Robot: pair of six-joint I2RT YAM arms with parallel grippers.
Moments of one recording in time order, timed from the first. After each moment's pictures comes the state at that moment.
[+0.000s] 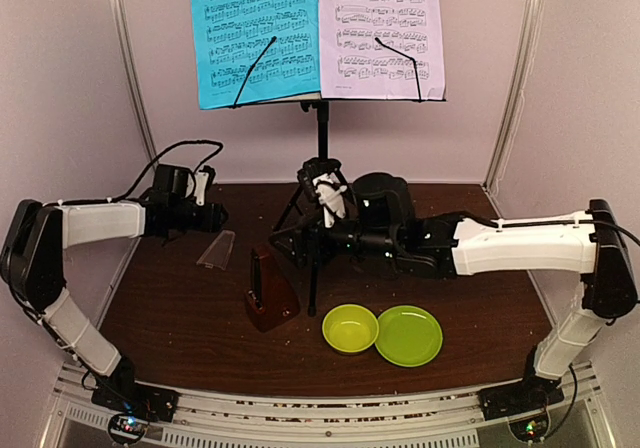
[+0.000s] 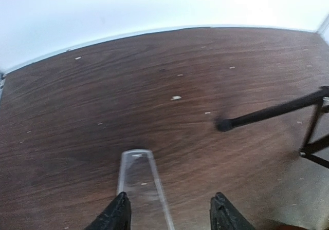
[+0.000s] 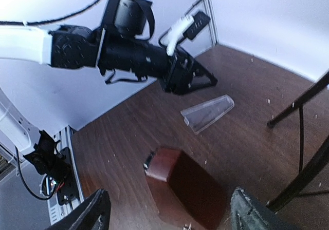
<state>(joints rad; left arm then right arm) -0.29 1.59 0.98 -0.03 0.07 -0.06 1.07 1.65 1.23 0.17 -0.03 0.29</state>
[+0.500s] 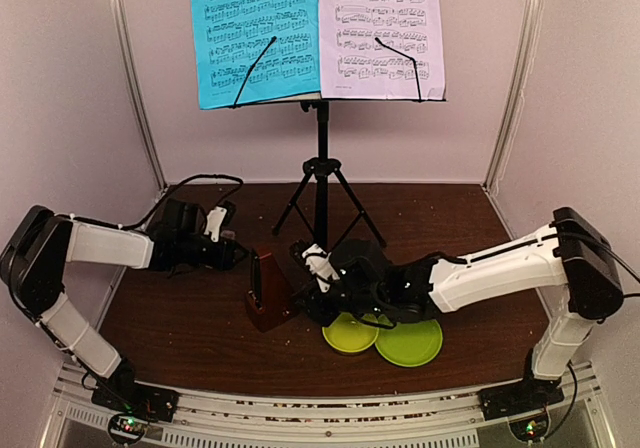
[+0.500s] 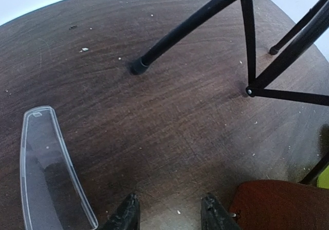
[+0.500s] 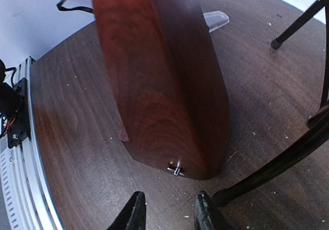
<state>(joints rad) -0.39 1.56 0.73 0.17 0.30 -0.06 1.15 1.75 1.05 0.15 0.09 0.27</state>
